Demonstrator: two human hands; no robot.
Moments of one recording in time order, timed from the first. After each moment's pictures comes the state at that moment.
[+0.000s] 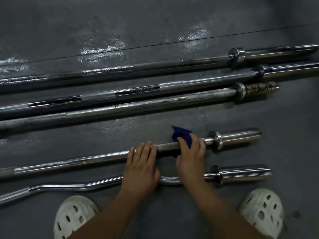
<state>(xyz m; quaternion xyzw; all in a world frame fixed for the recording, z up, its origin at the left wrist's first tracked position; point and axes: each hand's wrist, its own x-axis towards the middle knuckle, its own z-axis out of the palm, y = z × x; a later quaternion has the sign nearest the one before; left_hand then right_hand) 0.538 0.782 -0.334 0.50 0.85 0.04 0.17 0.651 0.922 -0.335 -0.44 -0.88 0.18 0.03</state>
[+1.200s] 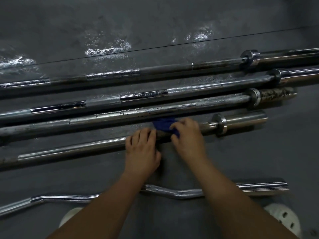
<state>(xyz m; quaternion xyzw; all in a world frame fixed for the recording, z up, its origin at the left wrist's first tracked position) 0.473 0.837 -0.330 0.44 0.89 0.06 0.09 0.565 0.981 -0.327 -0.36 -0.90 0.22 0.05</state>
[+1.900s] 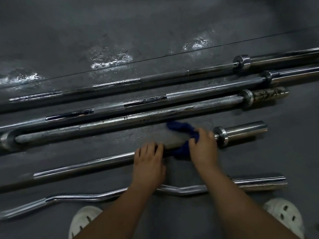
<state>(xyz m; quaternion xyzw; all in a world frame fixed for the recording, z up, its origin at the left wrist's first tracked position) 0.504 0.818 -0.319 0.48 0.87 0.05 0.12 0.606 0.974 -0.309 -0.55 -0.79 0.25 0.07</state>
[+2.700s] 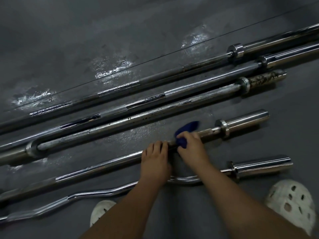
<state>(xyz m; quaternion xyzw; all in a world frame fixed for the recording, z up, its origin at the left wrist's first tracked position) 0.518 0.812 -0.306 0.48 0.86 0.01 0.15 0.610 0.932 -0.309 -0.47 -0.78 0.39 0.07</state>
